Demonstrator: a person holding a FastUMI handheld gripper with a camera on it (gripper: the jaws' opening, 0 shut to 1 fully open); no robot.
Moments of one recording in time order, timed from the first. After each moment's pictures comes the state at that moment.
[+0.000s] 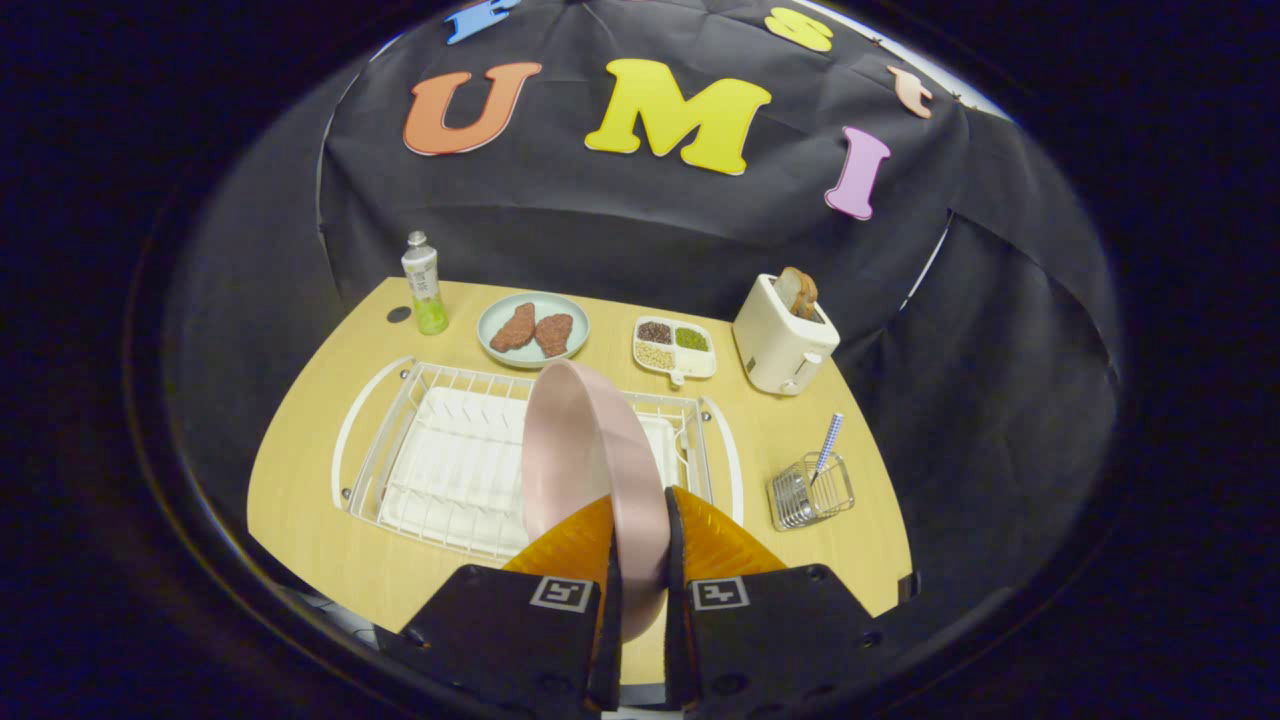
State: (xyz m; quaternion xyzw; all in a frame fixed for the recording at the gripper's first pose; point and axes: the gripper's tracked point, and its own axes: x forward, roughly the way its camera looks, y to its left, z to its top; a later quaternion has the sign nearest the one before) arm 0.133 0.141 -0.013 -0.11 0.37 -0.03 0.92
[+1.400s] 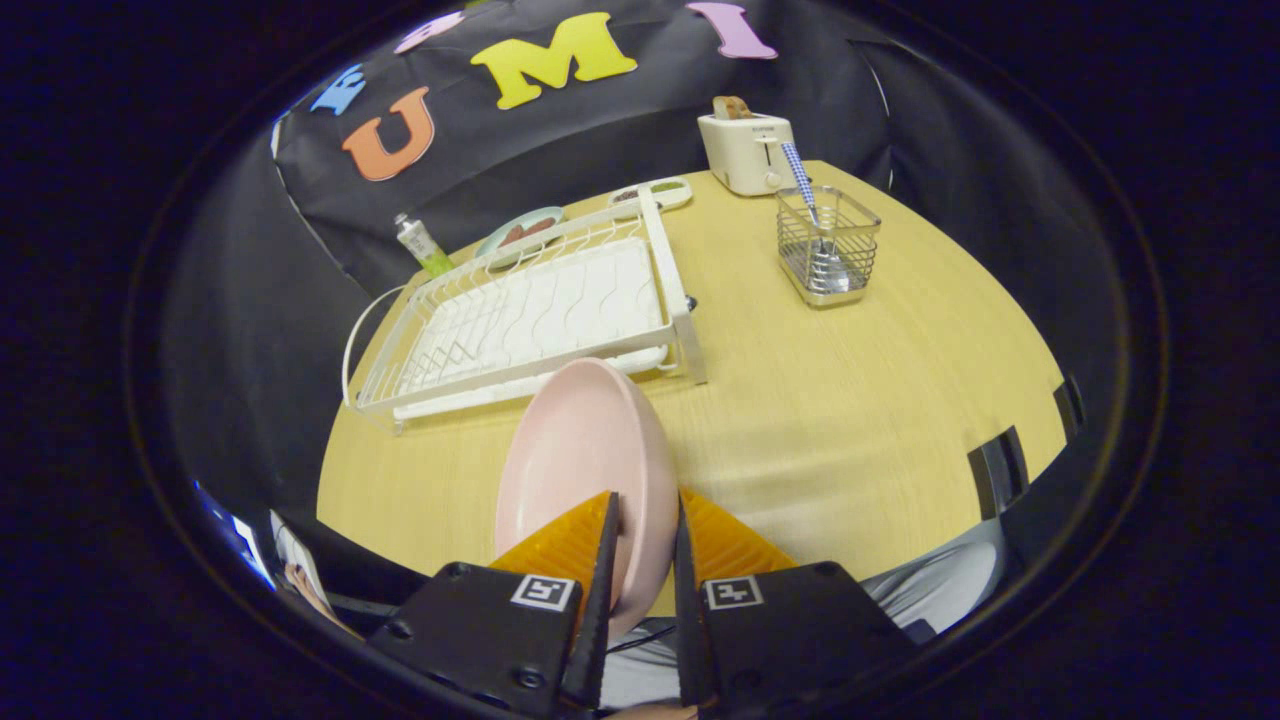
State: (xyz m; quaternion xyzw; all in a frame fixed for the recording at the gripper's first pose) arm 0.042 0.047 -0.182 0.11 0.46 0.05 0.88
